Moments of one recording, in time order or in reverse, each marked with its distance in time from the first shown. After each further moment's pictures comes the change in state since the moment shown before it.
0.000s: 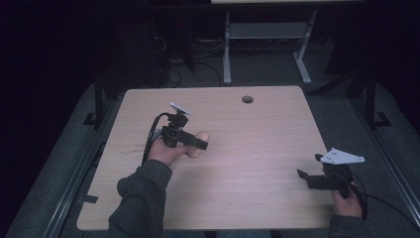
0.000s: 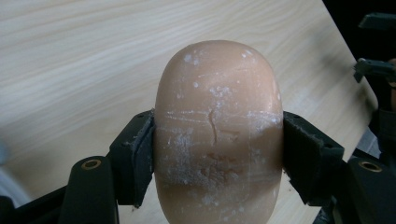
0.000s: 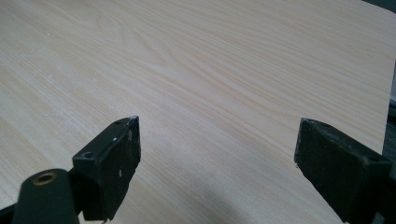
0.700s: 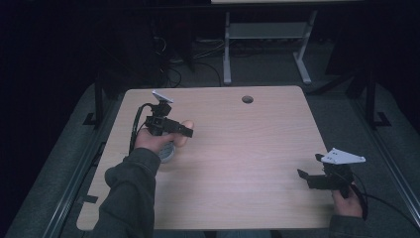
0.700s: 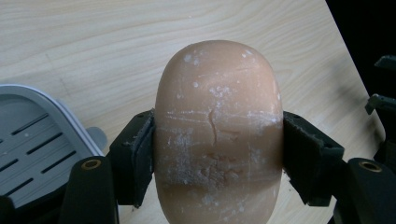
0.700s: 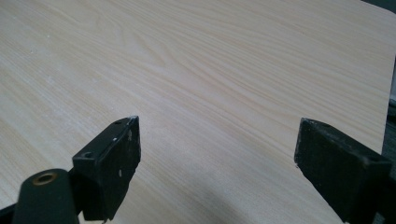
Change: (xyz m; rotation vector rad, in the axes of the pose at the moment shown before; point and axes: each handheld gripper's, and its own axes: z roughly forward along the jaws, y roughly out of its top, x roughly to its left) left arm 0.033 0.012 -0.032 -0.042 0.045 -0.103; right arm -0.001 -0.001 0.000 -0.005 0.002 0.004
